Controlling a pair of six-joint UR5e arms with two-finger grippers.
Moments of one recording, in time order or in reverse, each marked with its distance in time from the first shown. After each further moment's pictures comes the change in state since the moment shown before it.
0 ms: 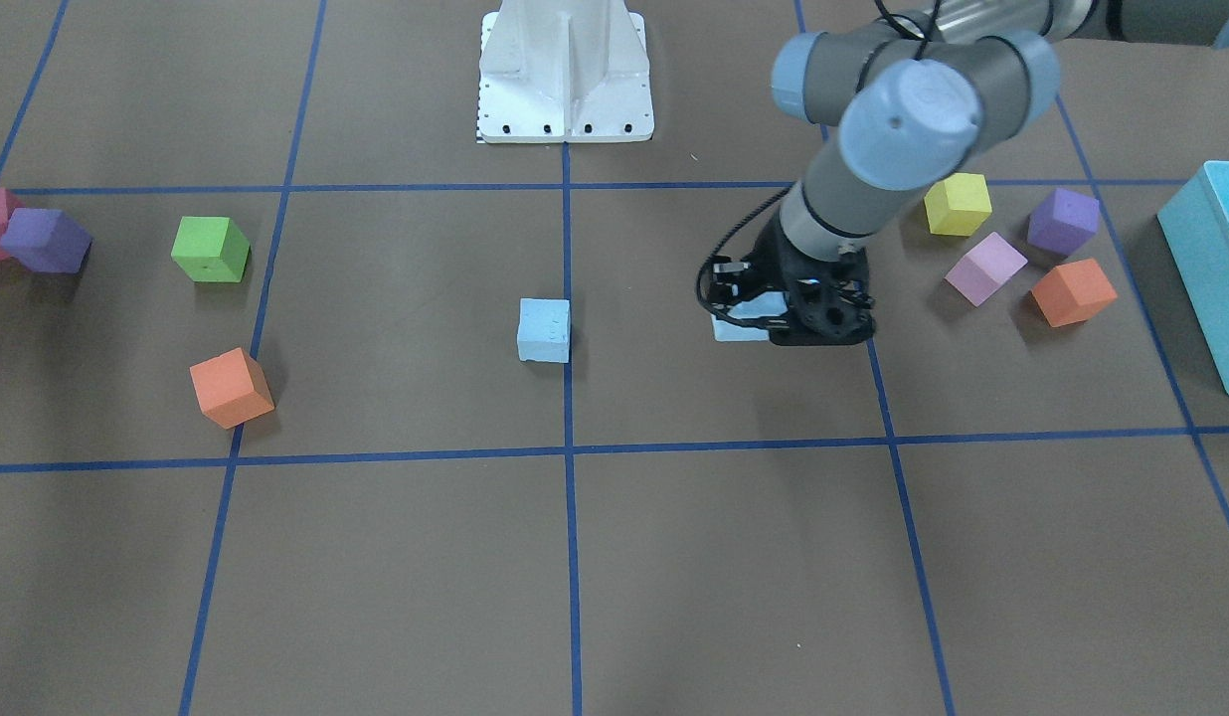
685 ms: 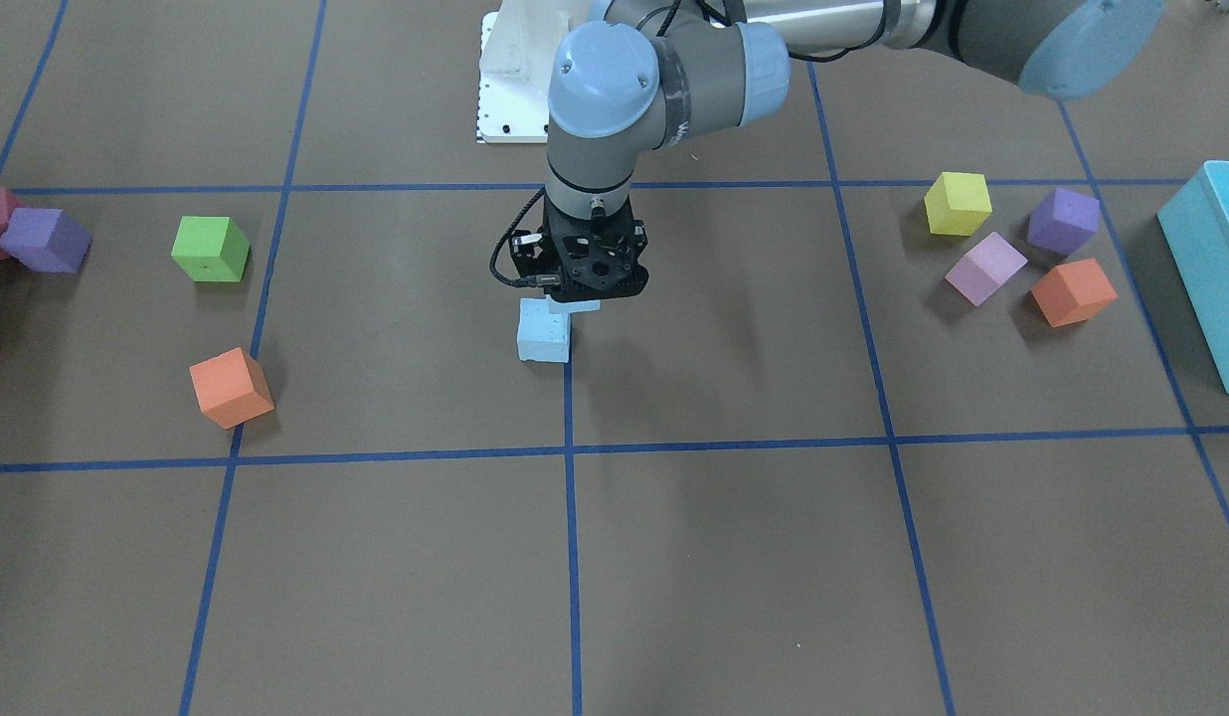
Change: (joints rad) left arm 0.188 -0.248 0.194 -0.003 0.187 -0.211; right arm 0.098 -0.039 -0.097 0.004 -0.002 -0.173
